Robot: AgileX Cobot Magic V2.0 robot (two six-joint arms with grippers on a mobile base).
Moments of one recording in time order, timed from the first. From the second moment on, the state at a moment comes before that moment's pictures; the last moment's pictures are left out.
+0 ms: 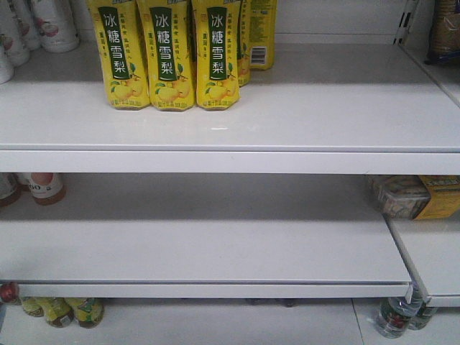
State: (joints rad) left arm -0.16 0.00 0.04 -0.11 0.09 -0.01; right arm 0.82 0.12 -0.34 -0.75 0.78 0.79
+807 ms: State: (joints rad) left arm -0.07 0.00 0.04 -0.03 0.08 -0.17; right arm 0.82 0.12 -0.34 -0.75 0.78 0.79
